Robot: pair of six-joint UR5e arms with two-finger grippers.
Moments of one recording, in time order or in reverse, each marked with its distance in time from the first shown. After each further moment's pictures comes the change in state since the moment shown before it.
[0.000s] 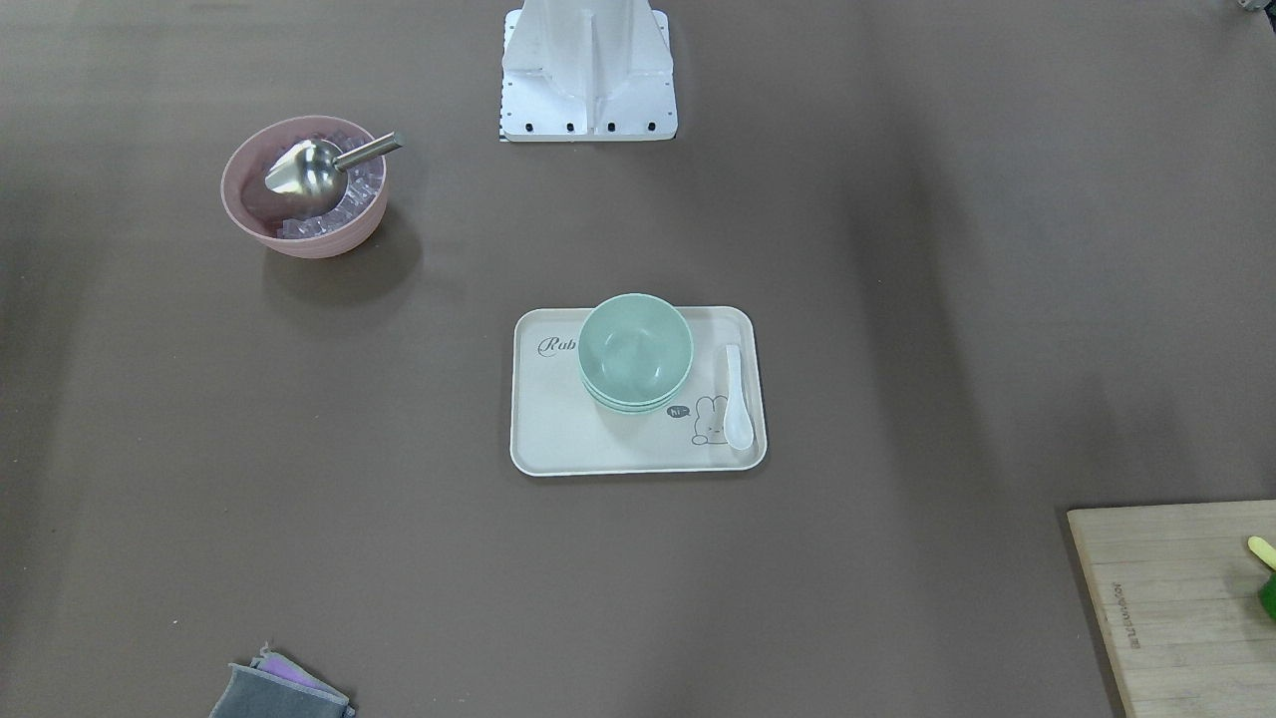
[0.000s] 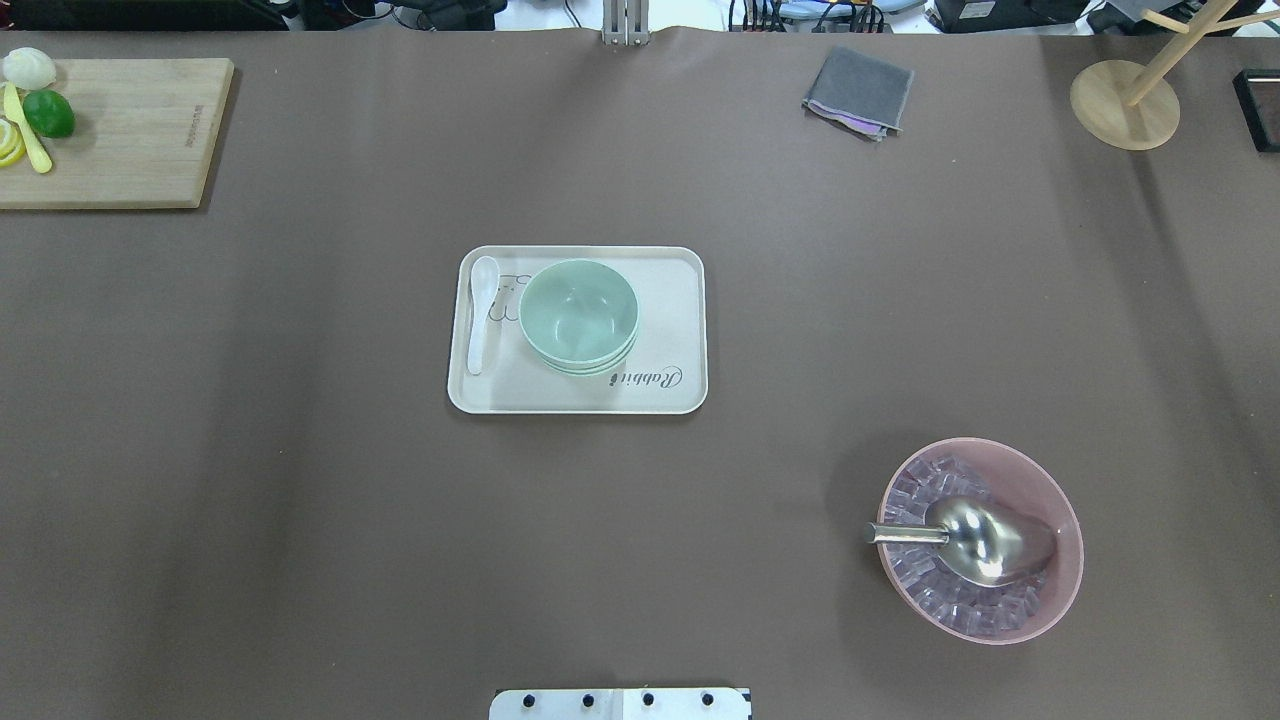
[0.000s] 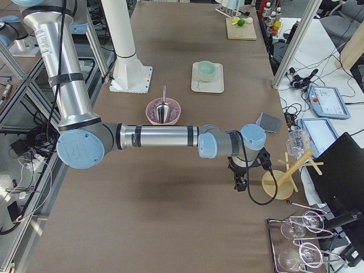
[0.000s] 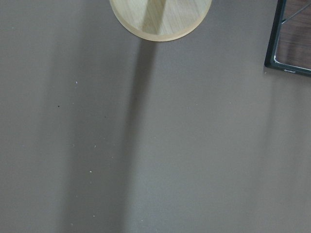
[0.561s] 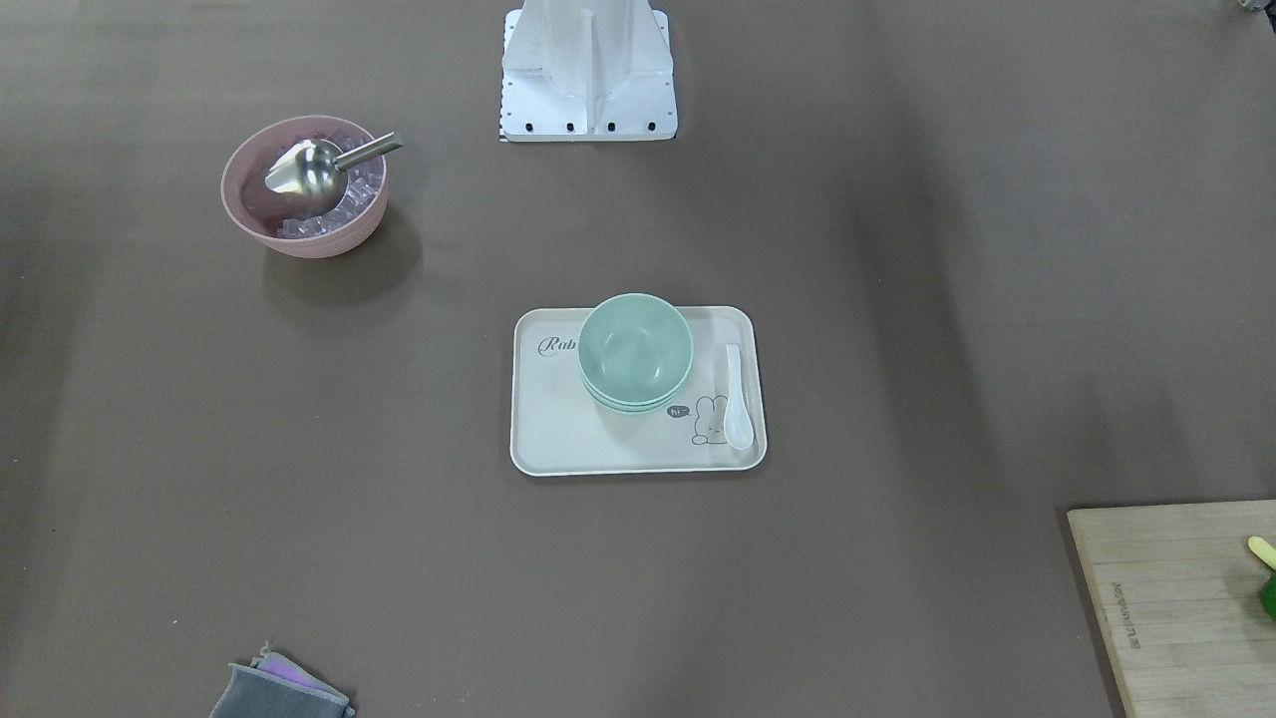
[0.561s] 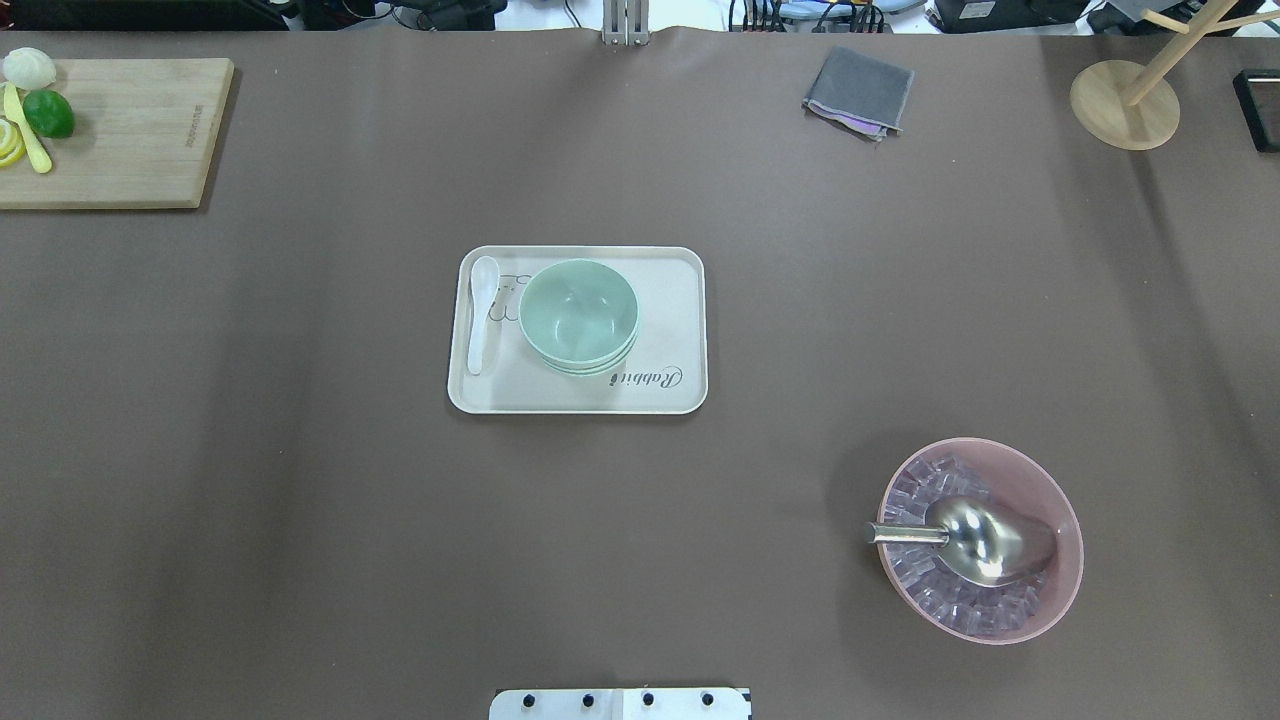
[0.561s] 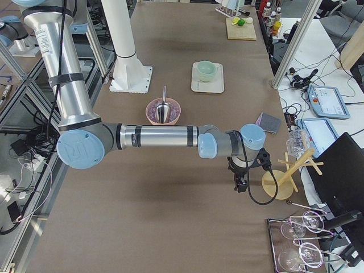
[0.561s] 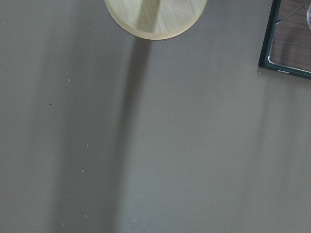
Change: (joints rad) left arm -0.011 -0.003 0.008 -0.008 -0.049 -0.062; right arm -0.002 -0.004 0.001 0.007 -0.025 -0.003
